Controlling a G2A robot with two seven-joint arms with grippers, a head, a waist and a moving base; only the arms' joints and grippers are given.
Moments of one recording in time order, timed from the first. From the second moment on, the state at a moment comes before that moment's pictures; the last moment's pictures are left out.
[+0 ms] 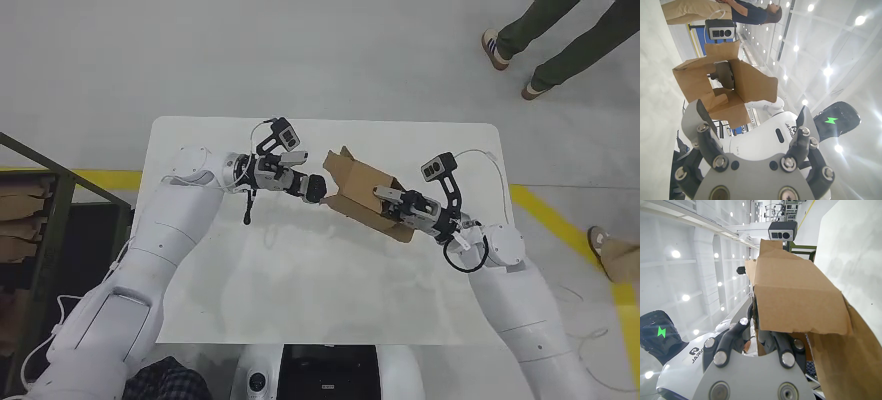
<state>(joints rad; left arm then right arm) 0.75 -1.19 -1.03 -0.98 -0.85 -0.19 -1.54 -1.20 -1.17 1.22 -1.43 0.68 -0.28 1.02</state>
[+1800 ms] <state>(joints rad) 0.78 -1.19 -1.04 -1.03 -0.85 -0.17 -1.54 -1.18 -1.17 1.17 -1.46 0.52 -0.24 0.99</state>
